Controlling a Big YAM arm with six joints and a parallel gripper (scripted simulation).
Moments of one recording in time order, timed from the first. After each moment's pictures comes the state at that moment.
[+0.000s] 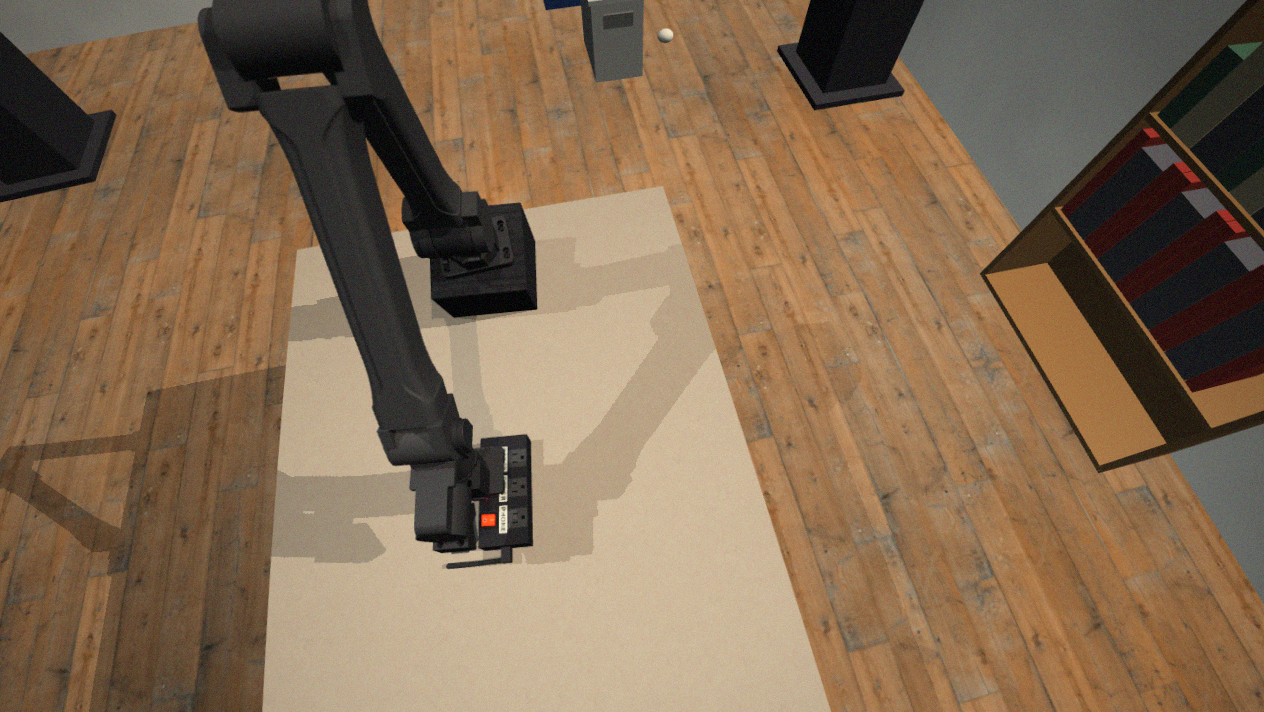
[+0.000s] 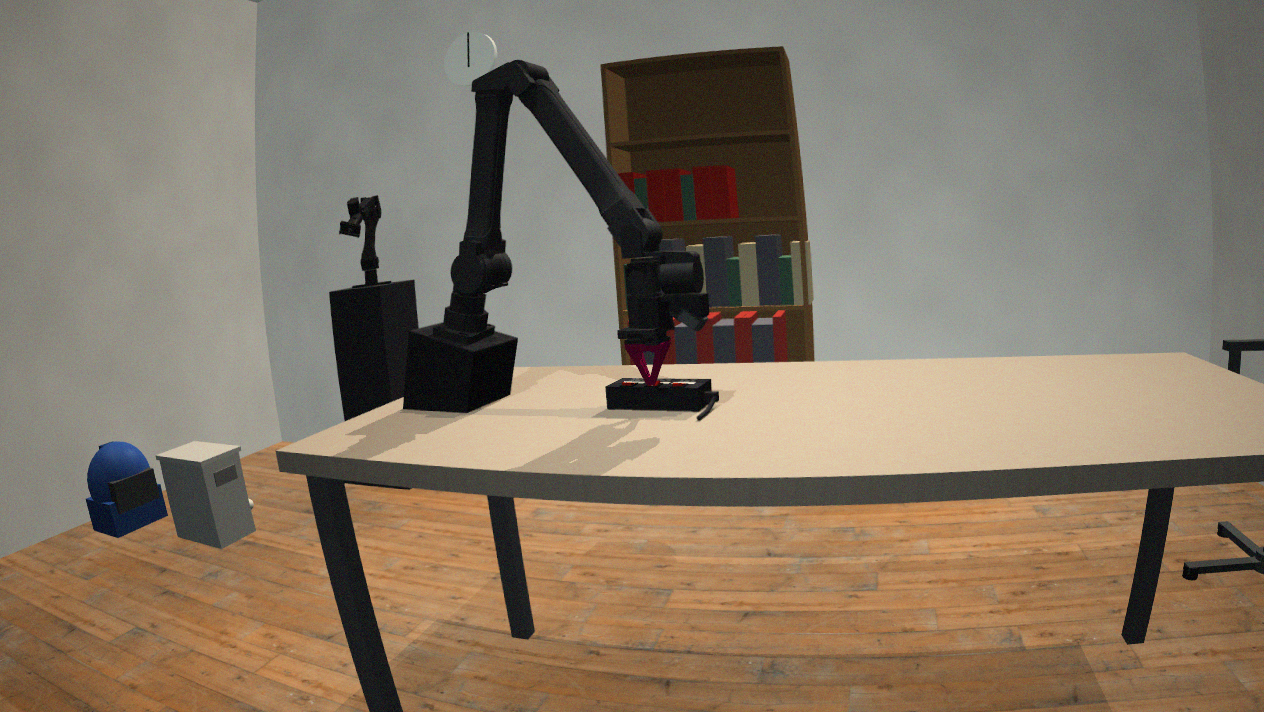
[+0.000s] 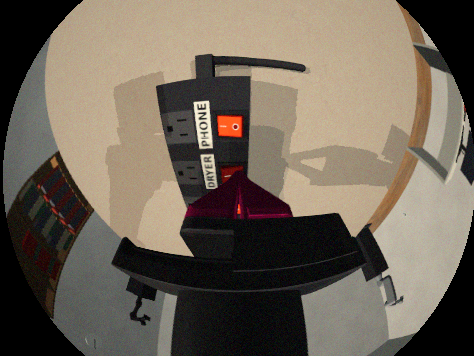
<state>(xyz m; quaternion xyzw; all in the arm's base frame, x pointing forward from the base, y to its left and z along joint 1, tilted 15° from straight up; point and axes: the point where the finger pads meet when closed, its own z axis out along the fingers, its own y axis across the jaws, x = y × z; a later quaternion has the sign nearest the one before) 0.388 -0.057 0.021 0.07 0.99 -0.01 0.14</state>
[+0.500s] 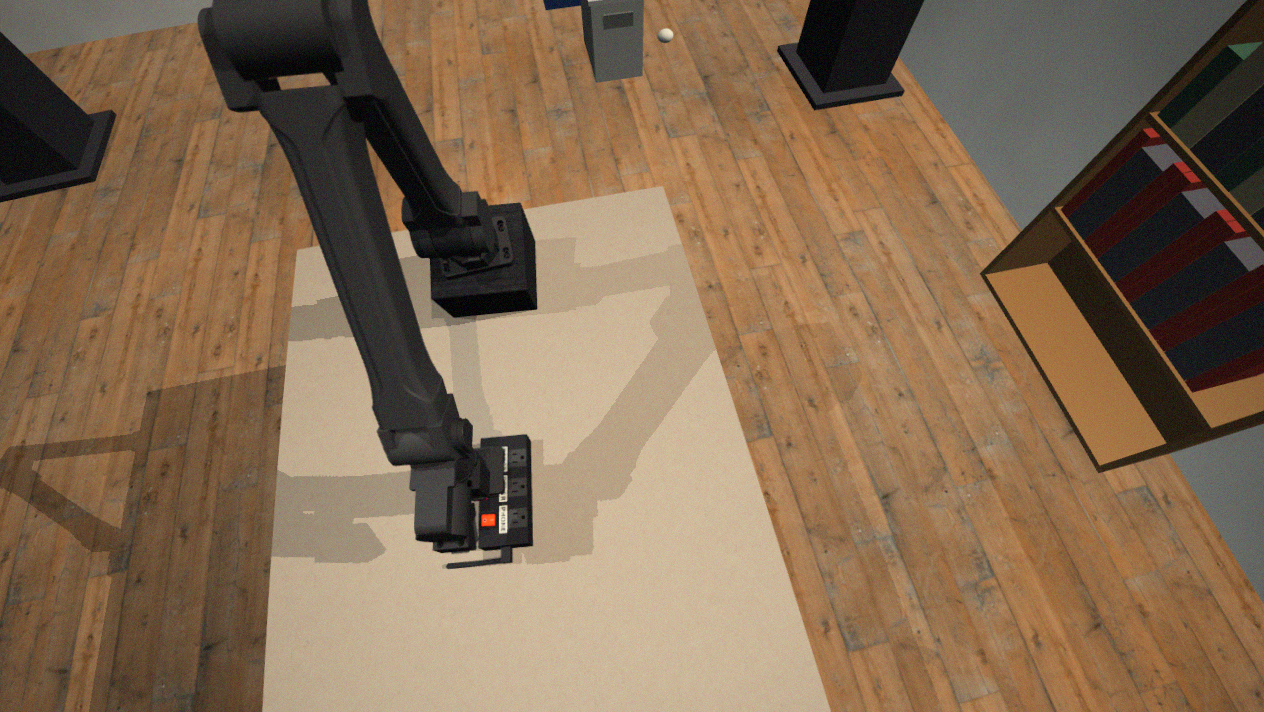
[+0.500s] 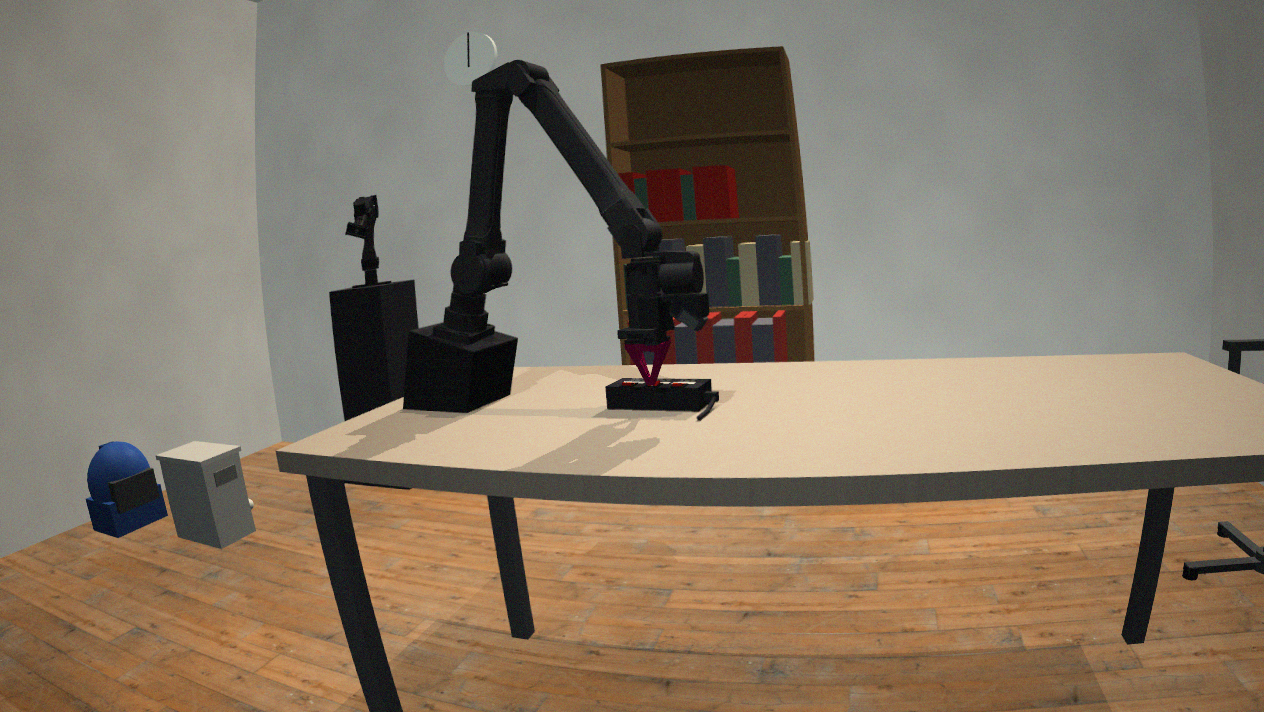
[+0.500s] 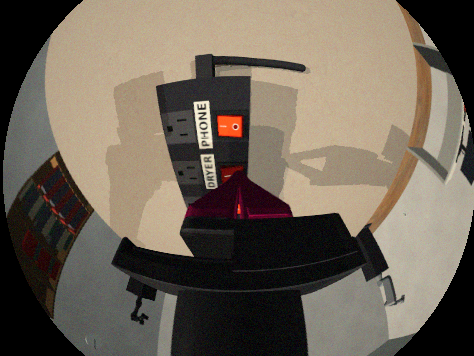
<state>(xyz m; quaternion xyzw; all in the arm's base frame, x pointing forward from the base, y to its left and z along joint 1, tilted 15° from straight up) 0.388 -0.057 0.021 0.07 0.99 -0.01 0.14</state>
